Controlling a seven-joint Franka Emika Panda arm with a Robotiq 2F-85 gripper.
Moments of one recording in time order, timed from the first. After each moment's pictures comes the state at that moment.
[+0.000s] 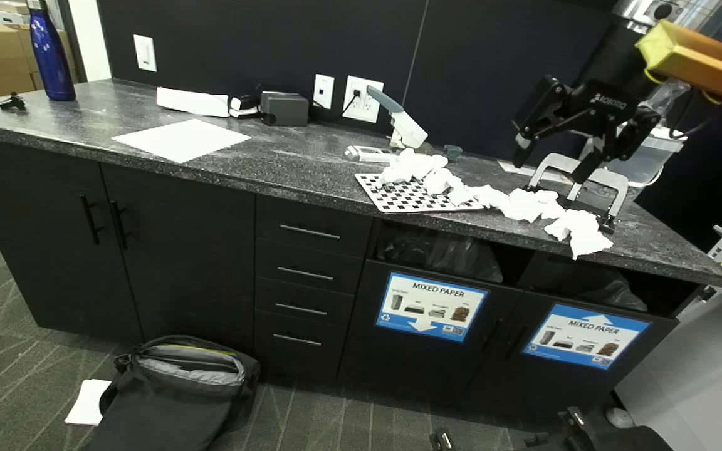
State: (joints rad) arm 0.00 -0.73 0.06 -2.64 0.06 2.12 0.16
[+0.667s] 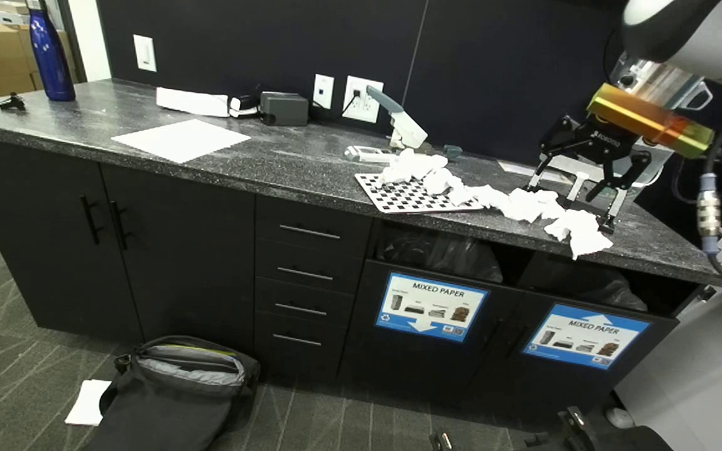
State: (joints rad) arm -0.21 -0.31 -0.05 -2.47 0.06 2.42 0.40
